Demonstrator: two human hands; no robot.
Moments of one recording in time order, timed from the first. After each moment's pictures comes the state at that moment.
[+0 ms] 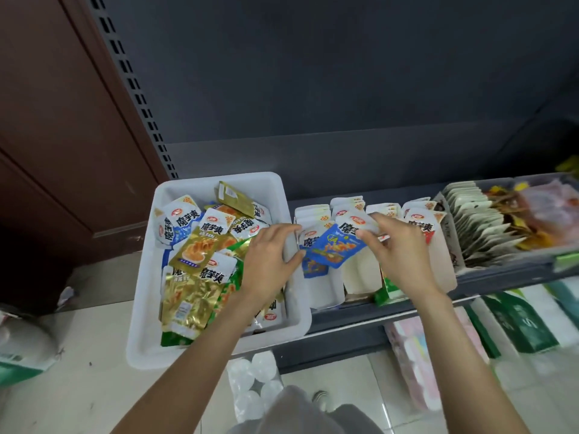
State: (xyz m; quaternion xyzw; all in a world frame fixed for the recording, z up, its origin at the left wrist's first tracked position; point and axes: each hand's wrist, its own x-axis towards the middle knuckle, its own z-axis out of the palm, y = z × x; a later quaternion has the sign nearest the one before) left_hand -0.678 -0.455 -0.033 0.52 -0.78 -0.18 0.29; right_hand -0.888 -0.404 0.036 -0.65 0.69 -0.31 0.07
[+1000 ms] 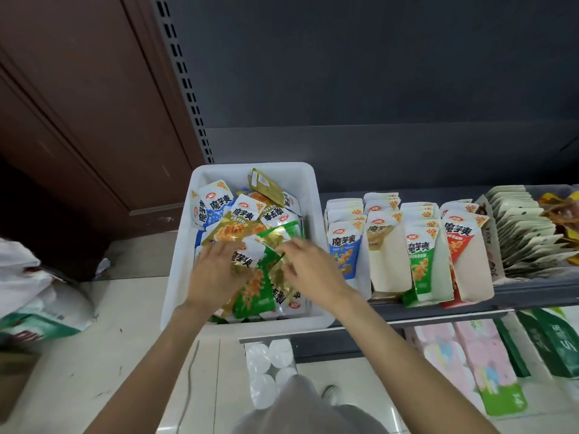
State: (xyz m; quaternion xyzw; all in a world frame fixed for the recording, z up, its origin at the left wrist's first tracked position) left_hand -0.549 -0.431 -0.056 0.66 -0.73 -0.14 0.14; right_hand -0.749 -0.422 -0.015 -0.82 0.53 -0.13 0.17
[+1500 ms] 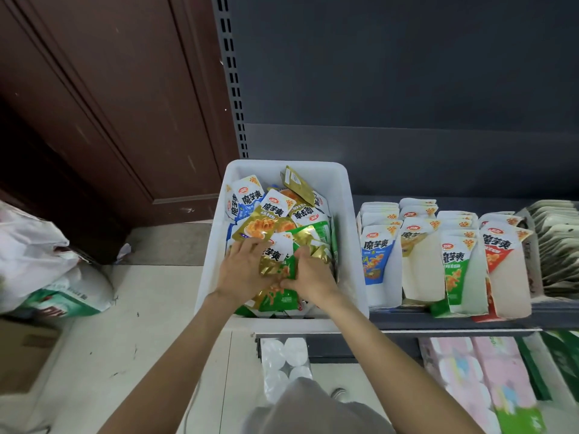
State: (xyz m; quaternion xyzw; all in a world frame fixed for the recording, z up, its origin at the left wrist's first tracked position) left_hand -0.539 -0.436 -0.068 0.65 -0.74 -0.15 0.07; right_hand -0.695 -0.429 -0.043 -0.67 0.64 -0.06 0.38
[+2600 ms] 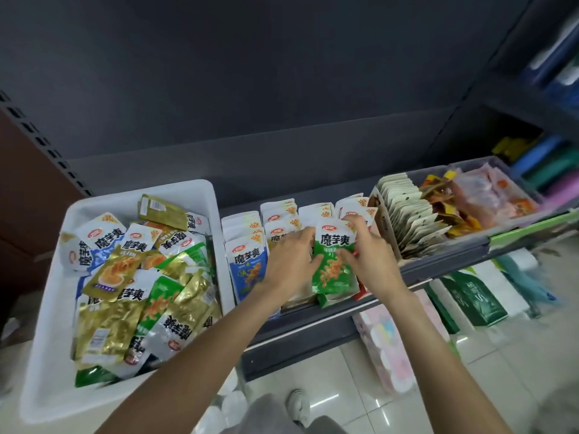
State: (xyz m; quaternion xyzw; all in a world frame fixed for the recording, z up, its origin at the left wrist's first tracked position) left_hand -0.835 -0.453 -0.026 0.45 -0.85 -0.22 0.17; right_hand -0.991 -0.395 -0.007 -0.65 0.72 -0.22 0.07
